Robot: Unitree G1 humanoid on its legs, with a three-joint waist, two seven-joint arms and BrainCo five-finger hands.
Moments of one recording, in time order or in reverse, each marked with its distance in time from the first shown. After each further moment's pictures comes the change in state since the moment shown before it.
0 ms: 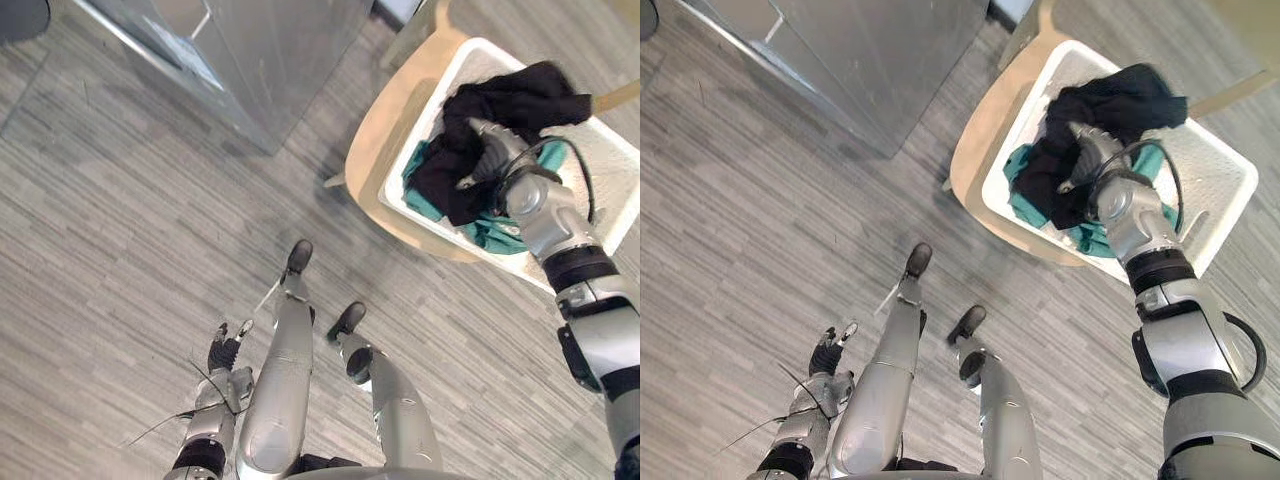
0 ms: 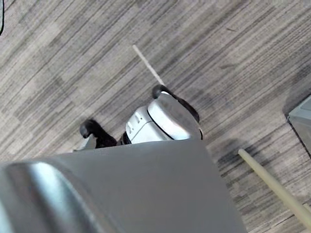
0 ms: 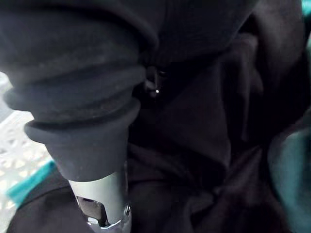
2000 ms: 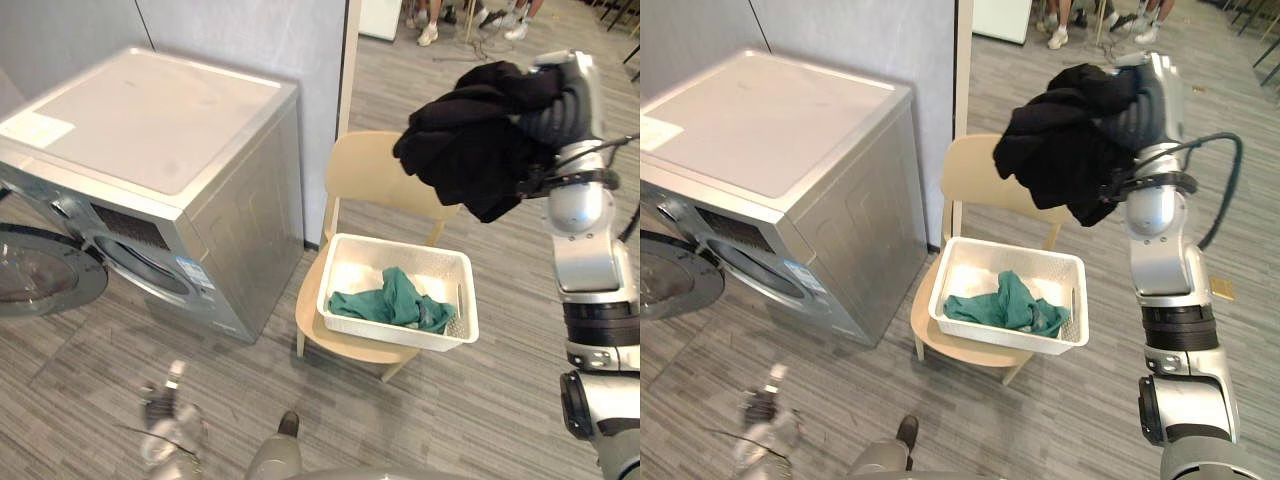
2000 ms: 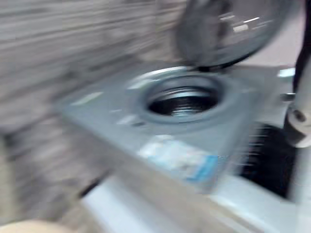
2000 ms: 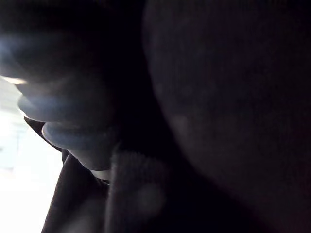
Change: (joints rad) left arm 0.181 -0.044 0.539 -0.438 -0.057 0.028 0.114; right arm 0.392 0.053 -0.410 -0.805 0.116 -0.029 -0.146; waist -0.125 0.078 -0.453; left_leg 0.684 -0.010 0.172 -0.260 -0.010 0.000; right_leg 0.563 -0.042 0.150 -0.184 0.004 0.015
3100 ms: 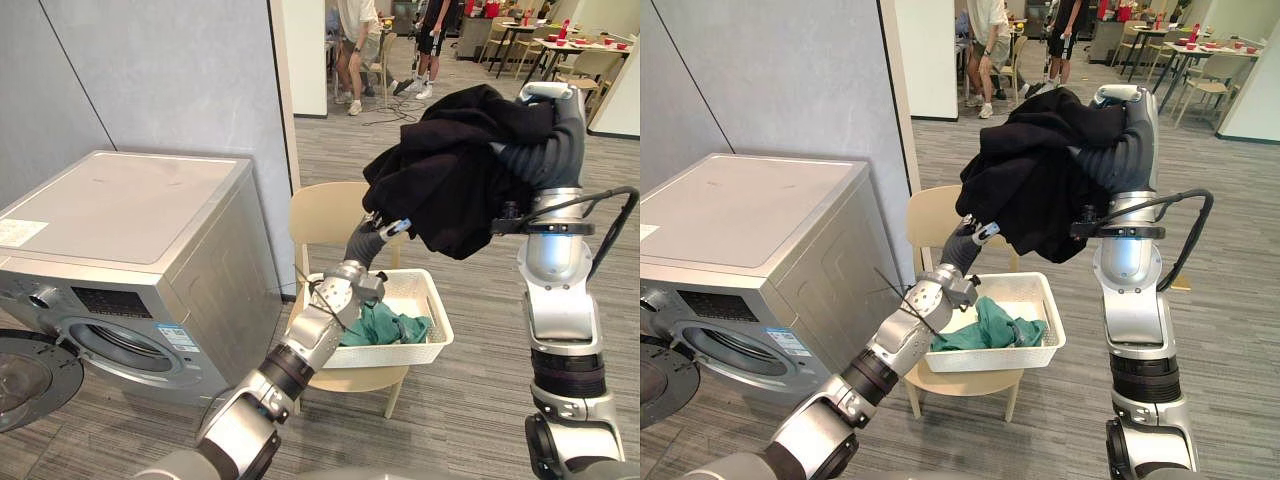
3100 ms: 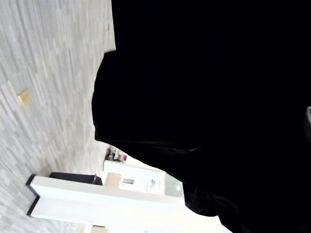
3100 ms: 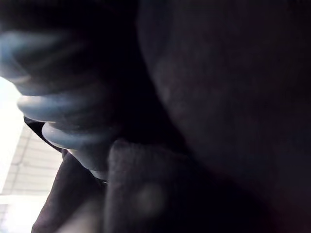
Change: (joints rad) left arm -0.672 -0.108 -1.134 0.132 -0.196 -0.002 -0.150; right arm 0.172 0.222 0.050 -0.267 0.136 -0.029 -0.042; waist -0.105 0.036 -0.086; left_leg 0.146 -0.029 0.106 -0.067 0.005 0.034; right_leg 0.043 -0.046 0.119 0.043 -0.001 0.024
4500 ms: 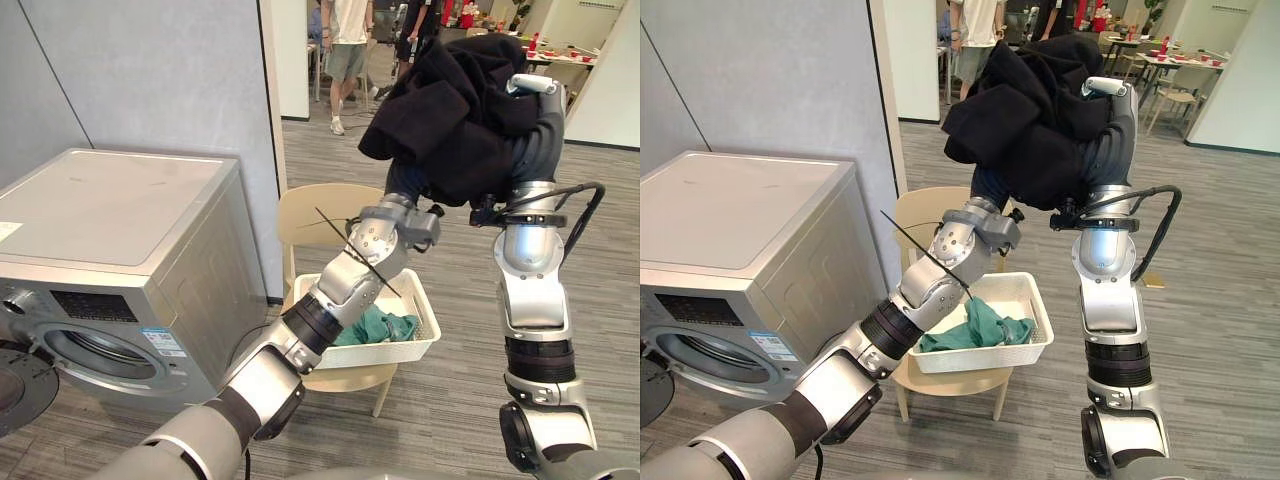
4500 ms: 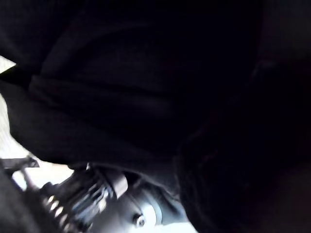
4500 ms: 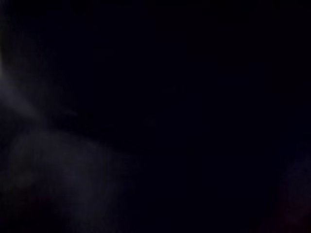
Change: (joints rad) left arm -0.298 -0.067 0.005 -0.096 -0.074 -0.020 0.167; right arm -0.065 0.101 0.012 0.086 0.019 -0.046 -0.005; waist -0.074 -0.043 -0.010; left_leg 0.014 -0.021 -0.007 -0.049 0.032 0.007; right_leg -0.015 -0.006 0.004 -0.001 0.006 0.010
